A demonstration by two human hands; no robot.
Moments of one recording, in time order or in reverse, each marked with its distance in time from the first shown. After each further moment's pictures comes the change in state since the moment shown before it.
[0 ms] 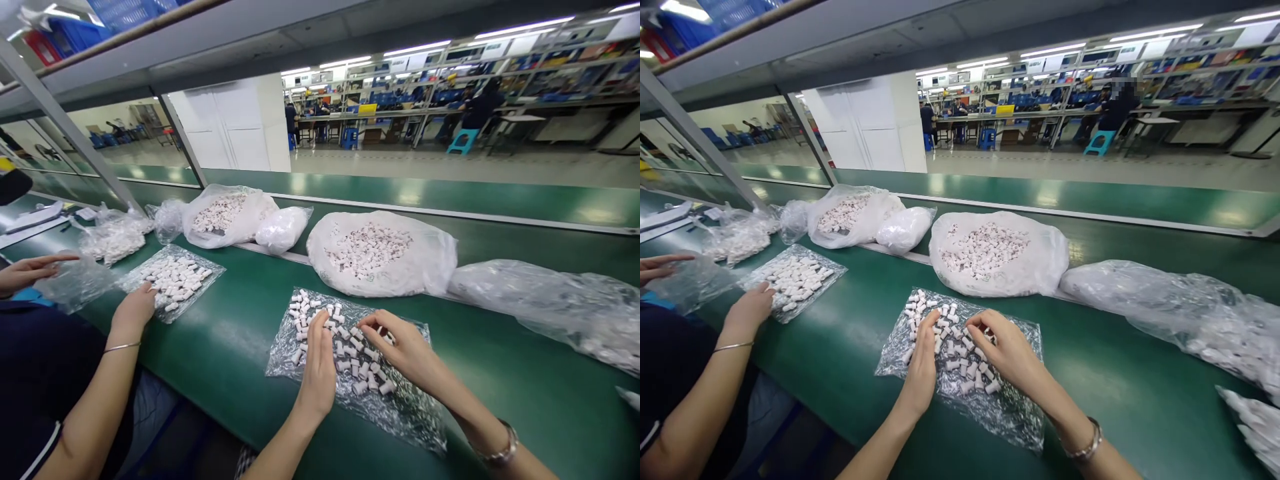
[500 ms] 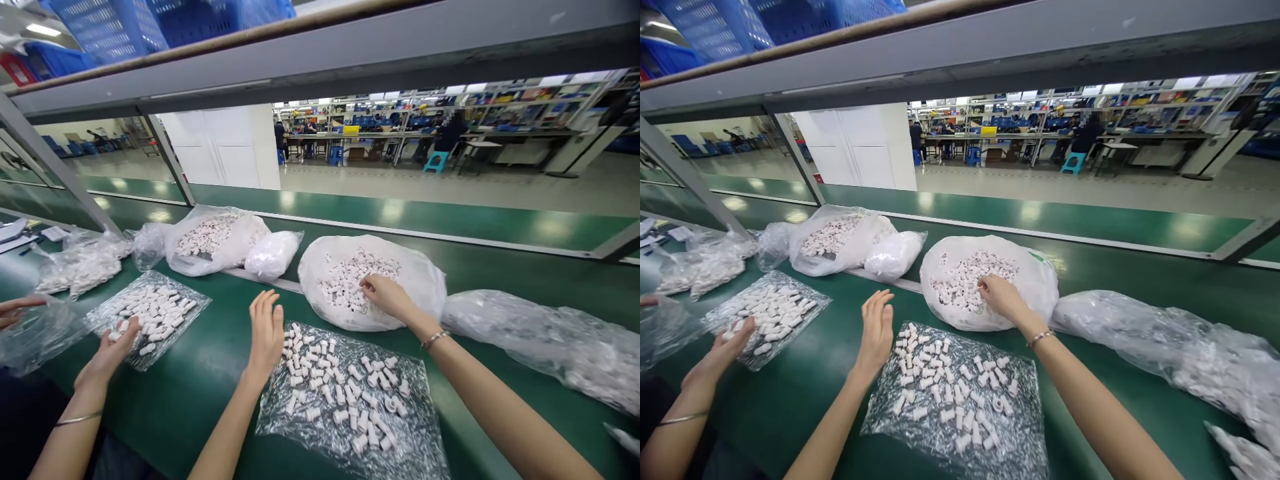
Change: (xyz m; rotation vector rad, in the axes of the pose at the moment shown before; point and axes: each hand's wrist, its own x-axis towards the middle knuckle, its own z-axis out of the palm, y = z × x) left_hand 0.138 0.025 -0.067 0.790 0.177 0.700; right_hand 0.150 0.074 -0.065 -0.385 0.074 0.095
